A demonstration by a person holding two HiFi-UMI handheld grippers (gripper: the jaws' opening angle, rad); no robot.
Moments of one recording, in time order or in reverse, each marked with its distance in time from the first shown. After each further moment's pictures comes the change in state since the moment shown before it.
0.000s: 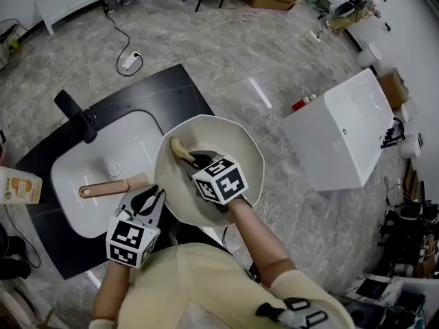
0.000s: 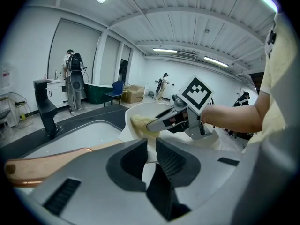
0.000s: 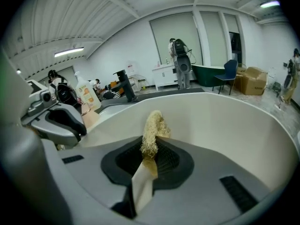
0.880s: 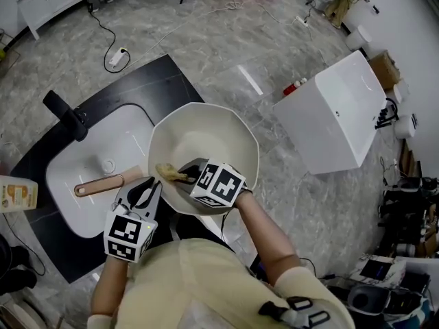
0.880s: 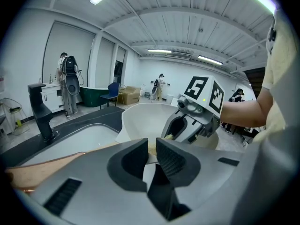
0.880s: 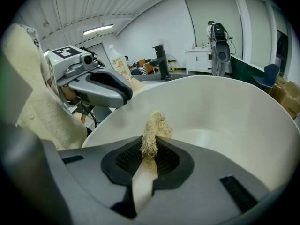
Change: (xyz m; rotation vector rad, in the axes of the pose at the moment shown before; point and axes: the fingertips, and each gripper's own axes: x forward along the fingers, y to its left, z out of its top) left arm 0.001 -0.001 0.000 0.059 -0.011 -0.037; right arm -0.014 0.066 -0.058 -0.285 0.253 0.267
